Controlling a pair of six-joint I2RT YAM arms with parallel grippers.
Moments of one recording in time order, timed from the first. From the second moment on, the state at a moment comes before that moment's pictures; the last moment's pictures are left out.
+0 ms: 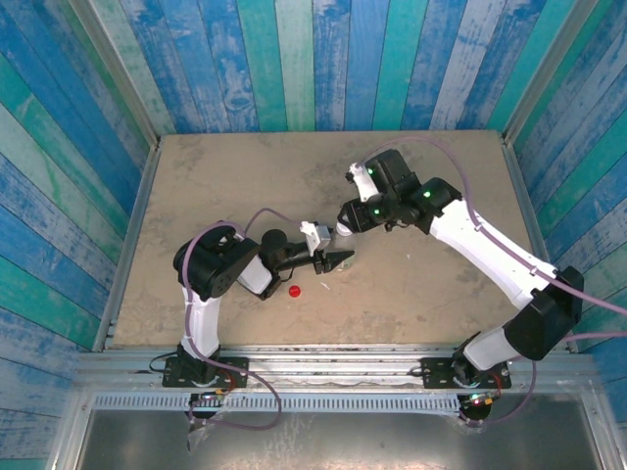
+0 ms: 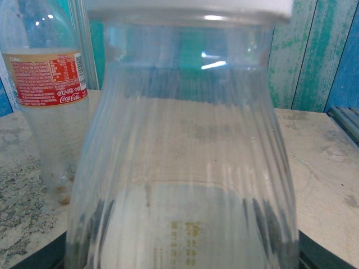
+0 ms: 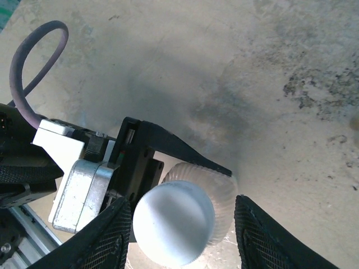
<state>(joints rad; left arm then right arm) -0.62 2.00 0.55 1.47 0.67 0.00 0.66 1.49 1.41 -0.81 -0.18 0.22</state>
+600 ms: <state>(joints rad) -0.62 2.00 0.56 1.46 0.67 0.00 0.65 1.49 1.35 -0.74 -0.22 0.25</state>
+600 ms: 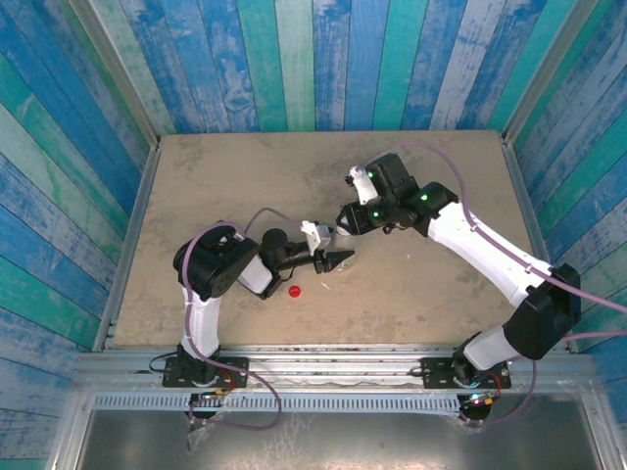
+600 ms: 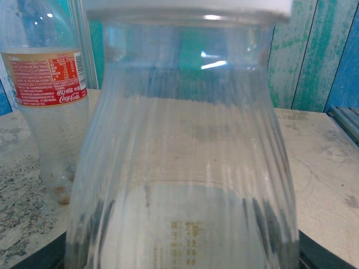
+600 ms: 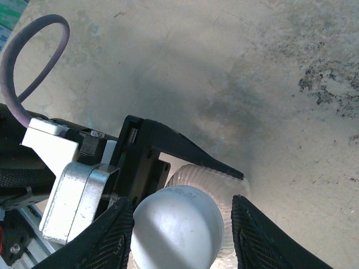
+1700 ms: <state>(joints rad) -0.62 2.00 0.56 1.46 0.67 0.00 0.64 1.47 1.33 -0.74 -0.21 0.25</state>
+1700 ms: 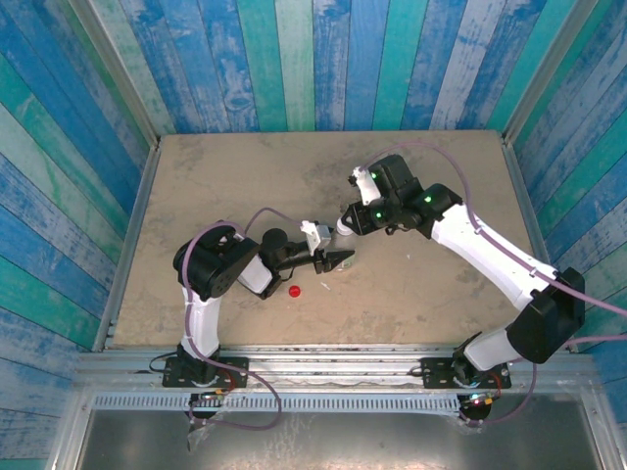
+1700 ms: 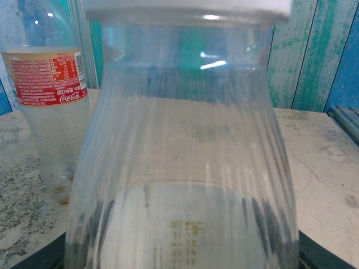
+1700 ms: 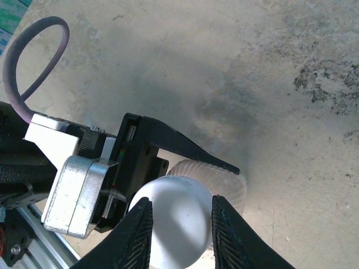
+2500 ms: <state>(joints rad) -0.62 2.00 0.56 1.46 0.67 -0.02 0.64 1.41 1.28 -0.75 -0.23 0.30</state>
